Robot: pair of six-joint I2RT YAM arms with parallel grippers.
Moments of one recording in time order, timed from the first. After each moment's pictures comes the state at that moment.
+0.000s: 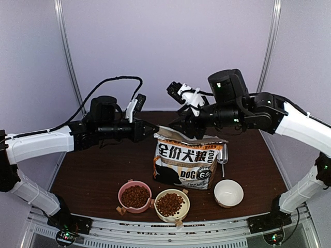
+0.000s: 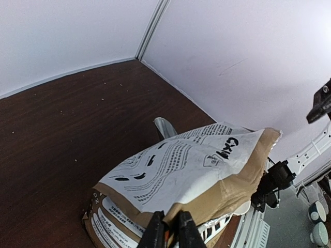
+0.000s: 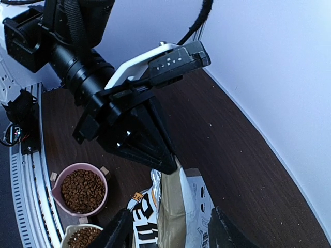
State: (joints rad) left arm -0.81 1.37 1.03 0.04 0.33 -0.37; right arm 1.07 1.42 1.53 -0.56 0.09 -0.17
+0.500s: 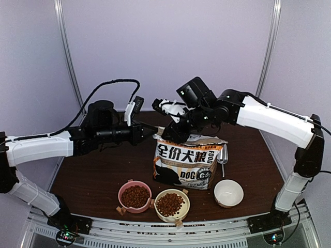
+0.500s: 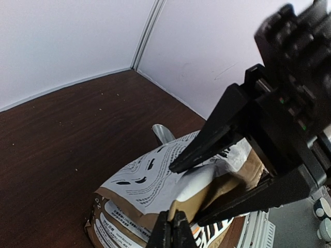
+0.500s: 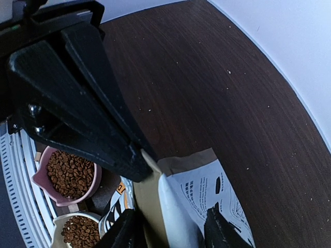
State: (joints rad) left arm -0.81 1.35 0.94 0.16 0.35 -0.33; right arm 0.97 1.72 1.72 -0.73 -0.01 -0.11
